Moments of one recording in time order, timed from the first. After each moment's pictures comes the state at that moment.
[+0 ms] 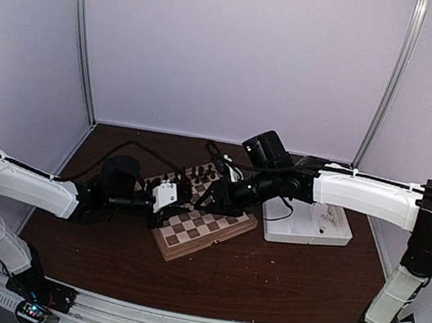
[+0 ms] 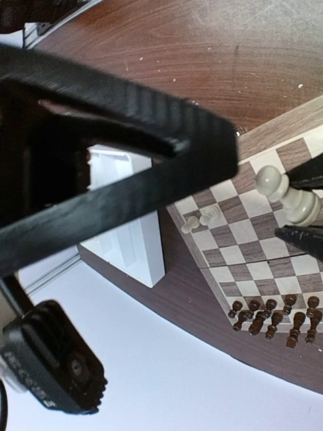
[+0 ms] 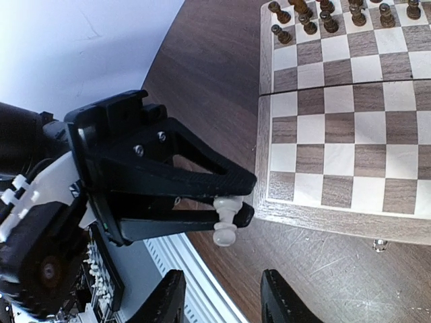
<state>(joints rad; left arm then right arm) -0.84 1.43 0.62 0.46 0.25 0.57 0.88 1.75 1.42 -0.44 -0.53 0.60</state>
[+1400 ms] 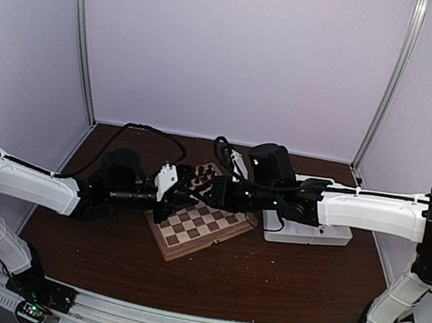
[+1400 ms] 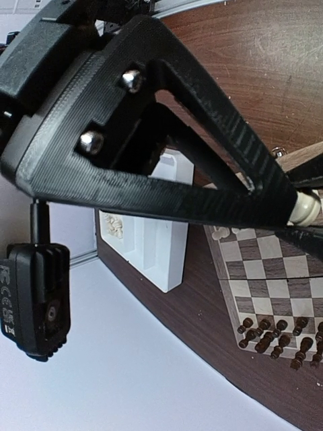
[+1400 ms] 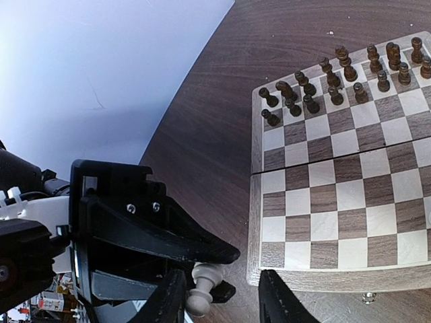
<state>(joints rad) -0.84 1.44 0.67 0.52 0.29 0.30 0.94 1.67 1.21 -0.03 -0.23 0.72</state>
